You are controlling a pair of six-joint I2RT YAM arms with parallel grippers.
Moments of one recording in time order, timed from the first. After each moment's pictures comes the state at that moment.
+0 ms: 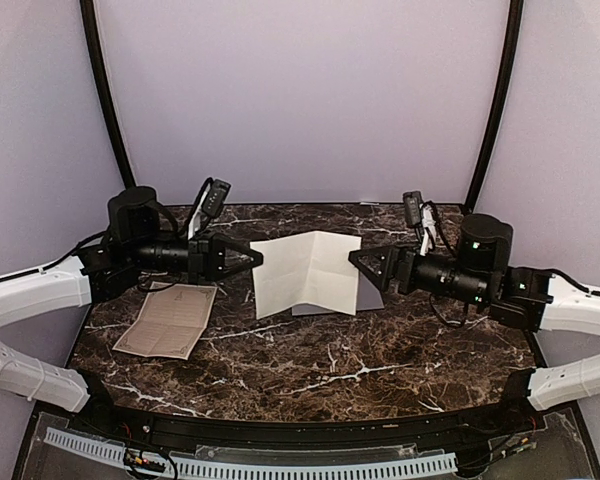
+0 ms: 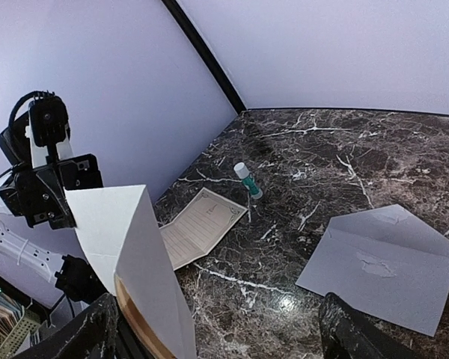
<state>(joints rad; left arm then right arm) -0.69 1.16 0.83 0.19 0.83 -0.44 0.96 0.99 0.73 0.08 -0.02 0.52</state>
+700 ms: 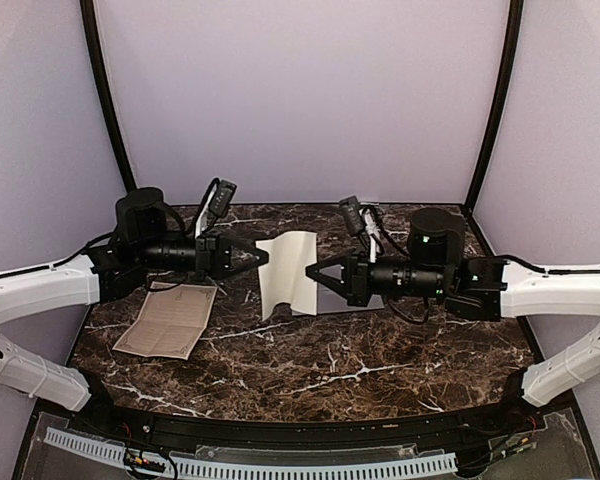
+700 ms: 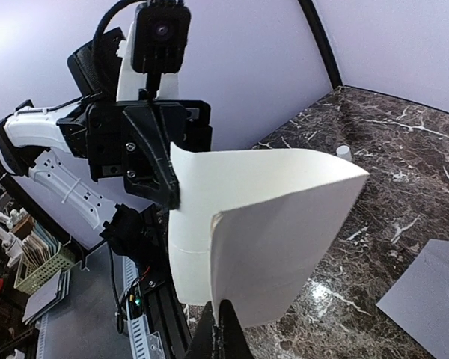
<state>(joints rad) -0.69 1.20 0.83 0.25 0.83 -0.49 1.03 1.23 0.84 0.23 -0.27 0.44</state>
